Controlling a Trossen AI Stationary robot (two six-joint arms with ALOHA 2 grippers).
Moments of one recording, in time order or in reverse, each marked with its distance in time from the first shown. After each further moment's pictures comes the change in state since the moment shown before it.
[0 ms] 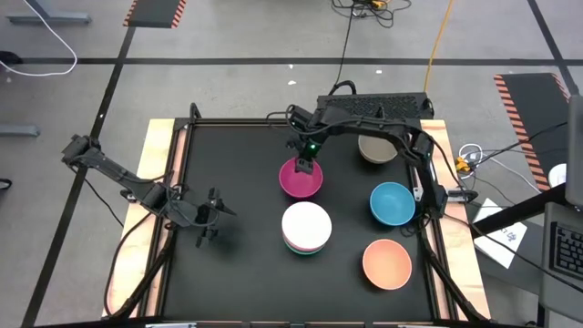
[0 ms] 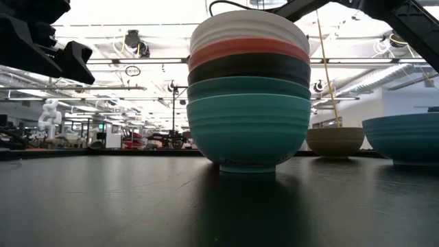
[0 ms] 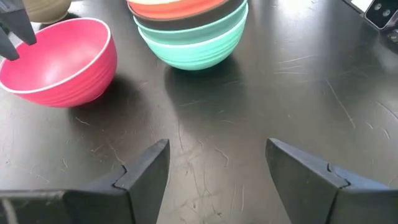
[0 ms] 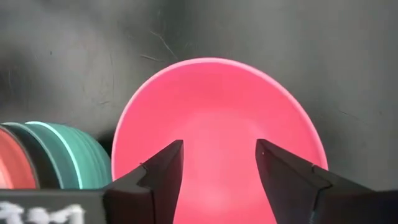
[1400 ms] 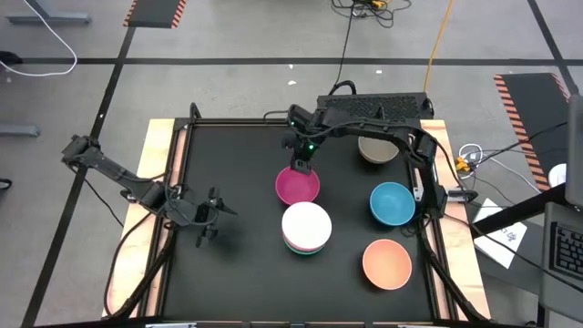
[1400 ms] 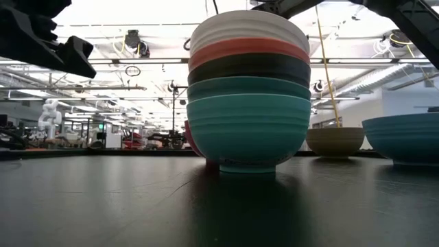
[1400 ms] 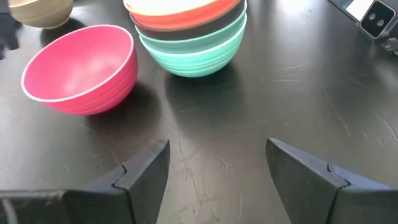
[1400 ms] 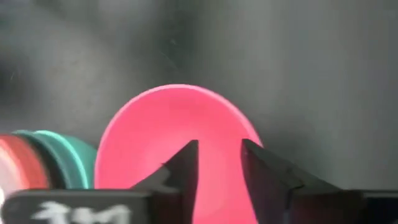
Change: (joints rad) left arm 0.003 0.000 0.029 -0.019 0.004 -0.002; right arm 0.033 -0.035 0.005 0.074 0.030 -0.031
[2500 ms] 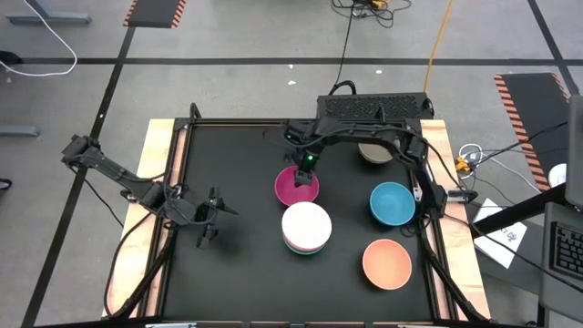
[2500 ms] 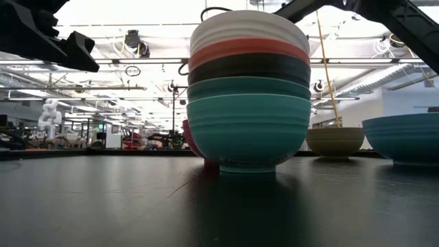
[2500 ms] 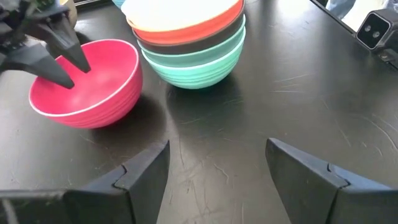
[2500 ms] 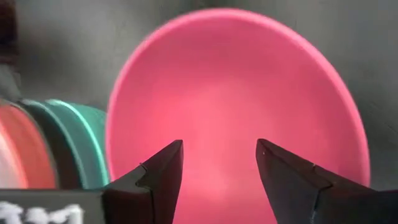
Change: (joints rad) left arm 0.002 0.000 0.000 0.041 -0.003 0.026; right arm 0.031 0.083 -0.042 -0.073 -0.121 0.020
